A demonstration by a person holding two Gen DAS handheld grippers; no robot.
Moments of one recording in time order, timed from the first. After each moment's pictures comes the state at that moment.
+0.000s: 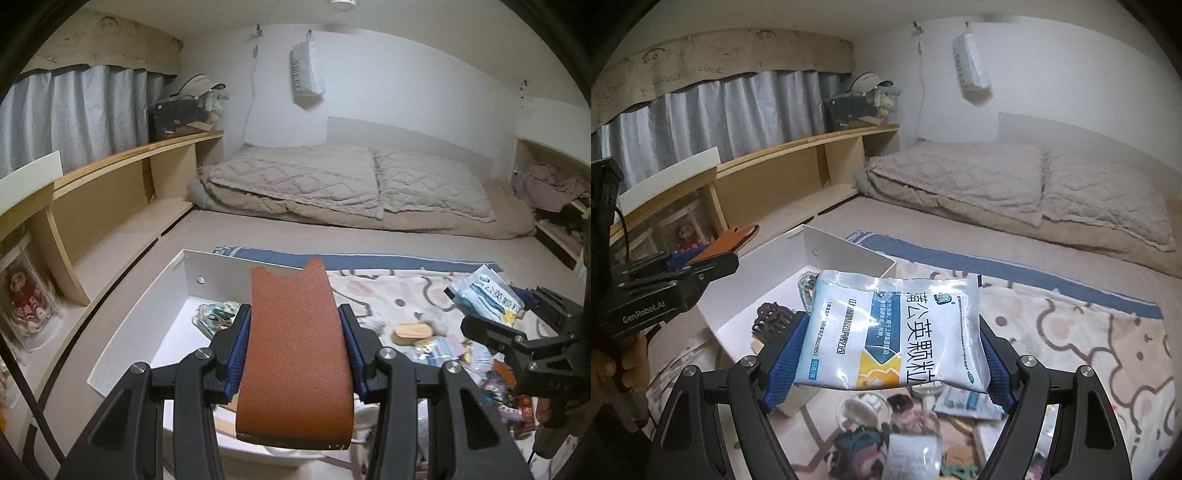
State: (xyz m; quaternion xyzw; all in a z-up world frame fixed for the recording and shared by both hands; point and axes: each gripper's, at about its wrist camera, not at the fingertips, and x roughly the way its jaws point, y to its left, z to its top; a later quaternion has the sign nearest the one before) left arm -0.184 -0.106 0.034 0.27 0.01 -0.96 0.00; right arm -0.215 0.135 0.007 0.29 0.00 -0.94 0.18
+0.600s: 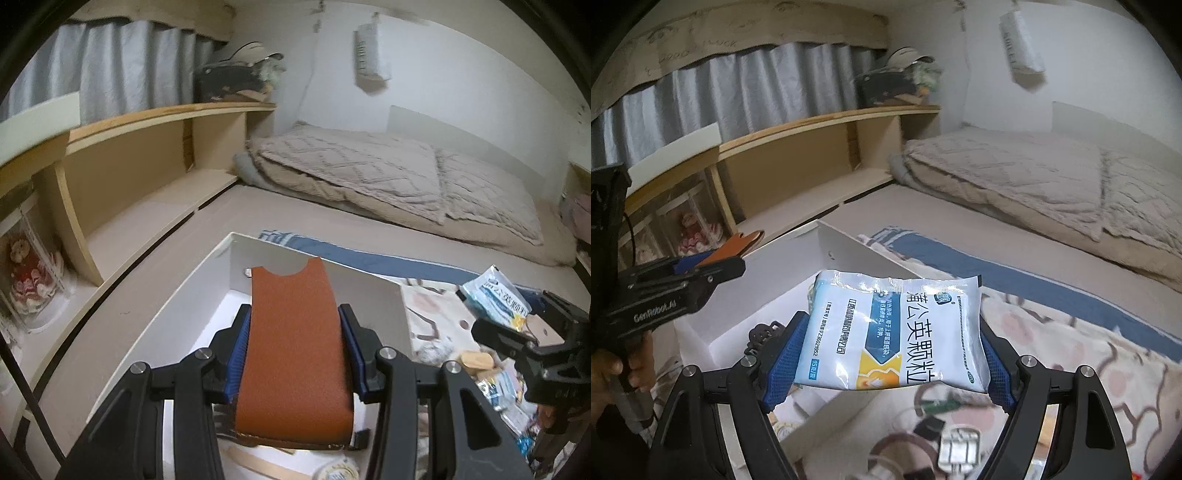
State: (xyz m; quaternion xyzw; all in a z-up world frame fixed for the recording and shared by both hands) left arm -0.264 -0.186 -0.006 0.30 0.06 -0.95 0.08; right arm -0.318 0.074 -0.024 0.30 0.03 -0.91 0.27
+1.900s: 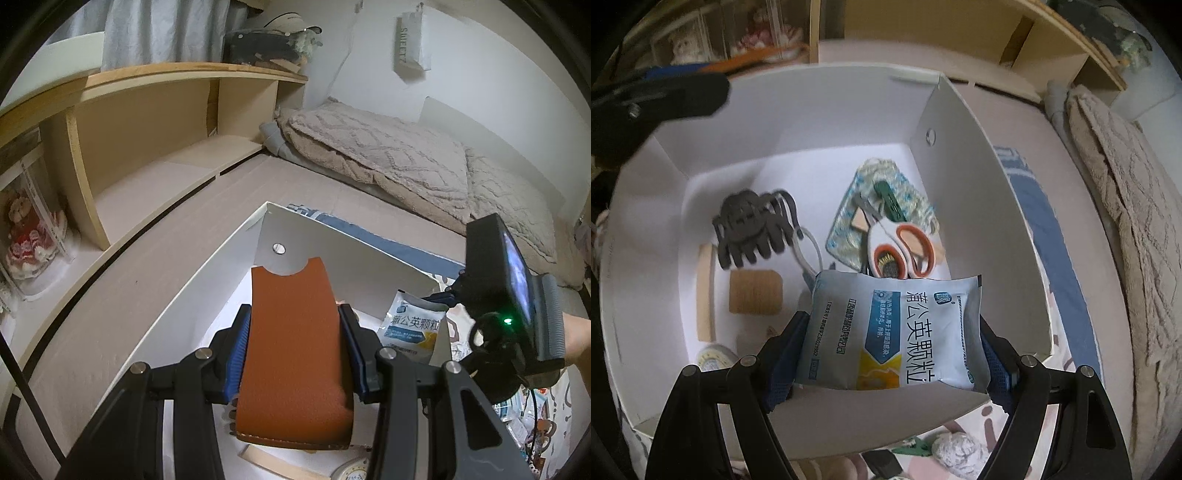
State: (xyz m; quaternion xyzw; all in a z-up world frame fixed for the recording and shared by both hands) left arm -0.275 -0.225 -0.028 0.35 0.11 -0.93 0.10; right arm -0.400 -0.050 -0.100 0.45 0.36 -0.72 0.39
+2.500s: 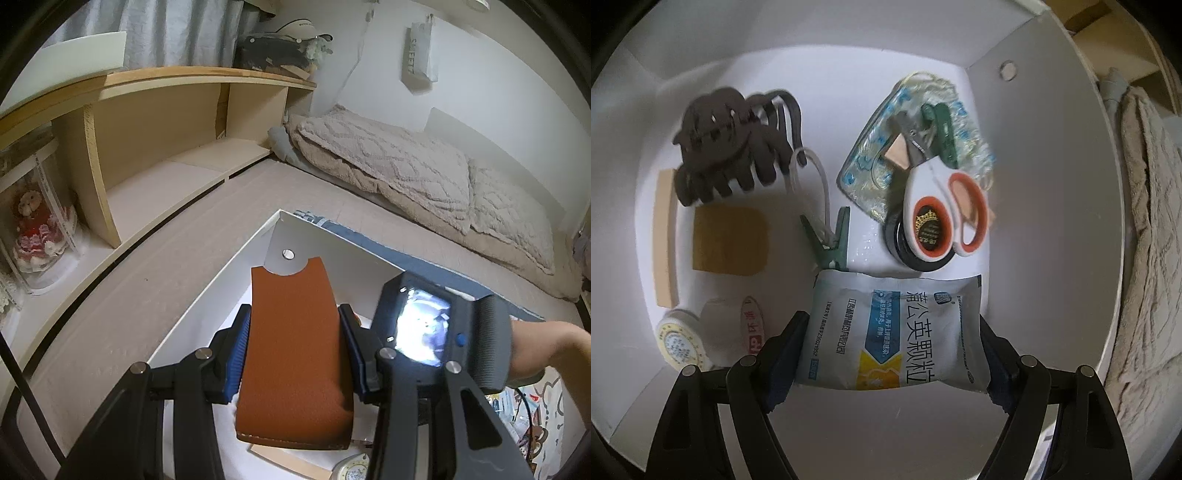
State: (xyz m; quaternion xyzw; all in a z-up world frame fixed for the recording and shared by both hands) left arm -0.260 -0.236 -0.015 0.34 0.13 -0.93 0.11; right arm -0.395 -0.094 -0.157 0.51 0.48 -0.62 0.35
